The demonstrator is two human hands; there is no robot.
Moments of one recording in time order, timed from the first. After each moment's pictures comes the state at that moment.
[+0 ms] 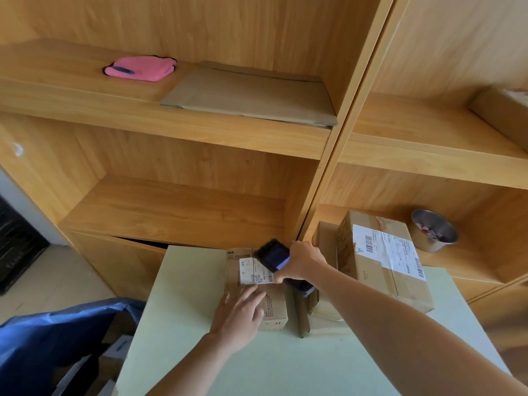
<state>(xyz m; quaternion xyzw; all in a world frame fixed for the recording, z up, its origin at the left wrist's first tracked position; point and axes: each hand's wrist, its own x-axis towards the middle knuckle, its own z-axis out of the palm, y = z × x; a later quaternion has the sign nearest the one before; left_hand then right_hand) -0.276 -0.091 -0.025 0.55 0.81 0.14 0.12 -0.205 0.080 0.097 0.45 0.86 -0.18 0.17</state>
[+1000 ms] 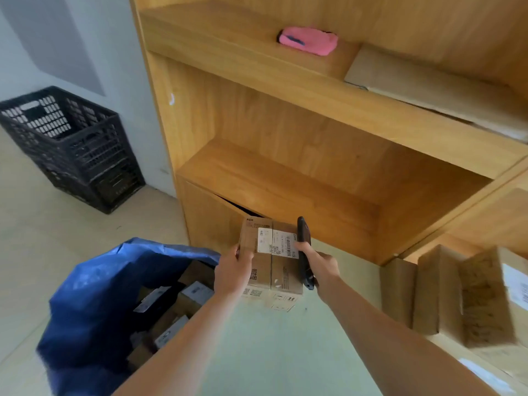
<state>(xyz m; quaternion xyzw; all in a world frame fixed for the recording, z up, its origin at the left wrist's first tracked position) -0.431 -0.235 -0.010 0.05 0.82 0.51 0.26 -0.343 -0.064 0.012 0.54 0.57 -0.62 -0.02</state>
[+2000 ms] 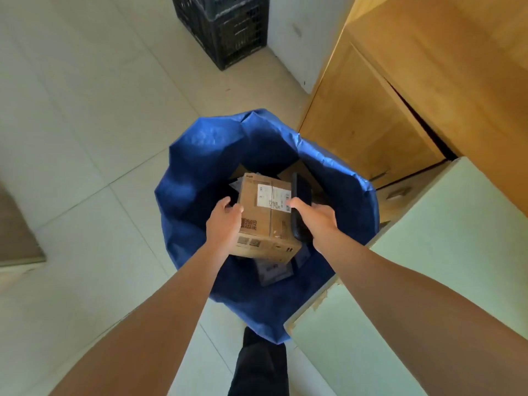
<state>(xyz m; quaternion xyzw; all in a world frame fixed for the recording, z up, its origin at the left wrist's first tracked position) -0.482 -0.482 -0.199 -0.35 0.77 0.47 0.25 -0.481 -0.298 -0.196 0.49 0.65 -0.53 0.24</state>
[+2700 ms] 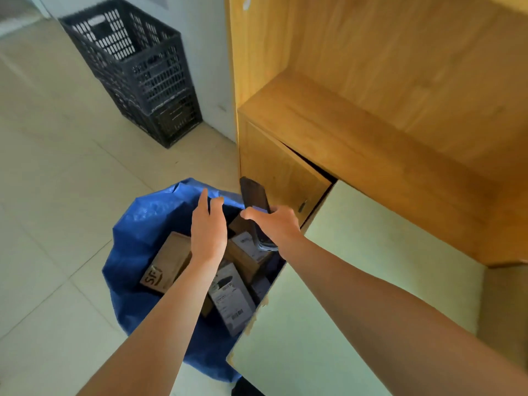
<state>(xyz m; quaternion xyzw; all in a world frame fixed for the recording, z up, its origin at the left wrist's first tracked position) -0.512 -0.343 -0.053 -0.17 0.80 0.56 0.13 -0.486 -0.211 -0.057 0.38 0.72 -0.55 0.18</state>
